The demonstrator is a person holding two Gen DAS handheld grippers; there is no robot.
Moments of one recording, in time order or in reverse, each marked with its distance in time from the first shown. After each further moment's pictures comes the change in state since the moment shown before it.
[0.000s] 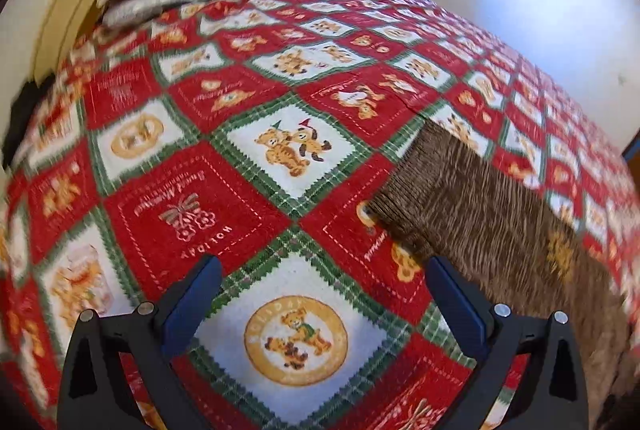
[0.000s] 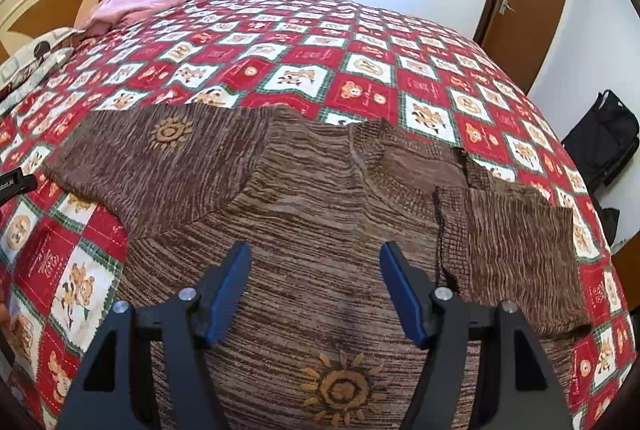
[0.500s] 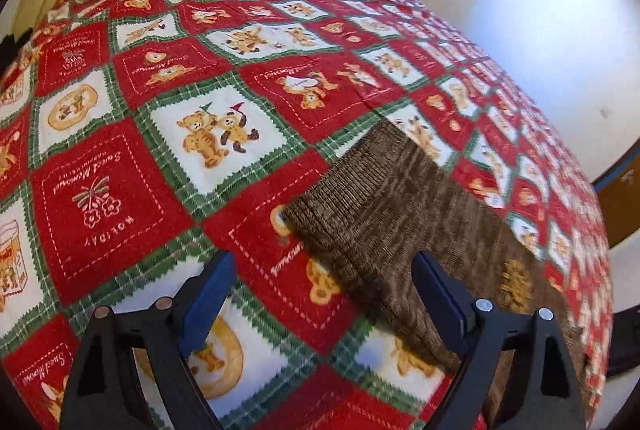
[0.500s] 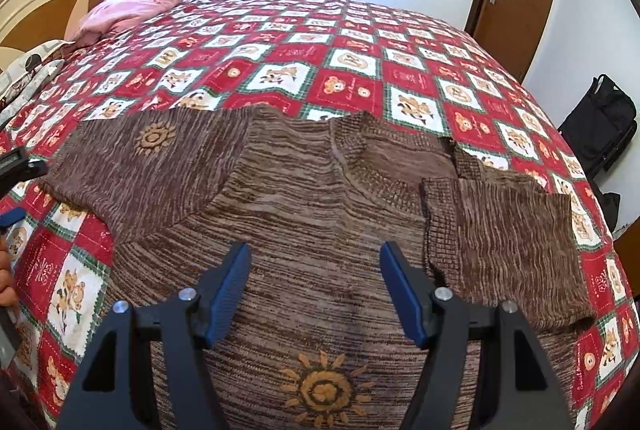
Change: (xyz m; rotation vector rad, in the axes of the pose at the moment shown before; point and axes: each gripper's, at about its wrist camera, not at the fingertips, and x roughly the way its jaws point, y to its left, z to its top) left arm 0.025 -0.037 0.007 -0.087 0.045 -0.108; right arm 0.002 -0.014 -0.002 0.038 0.007 -0.001
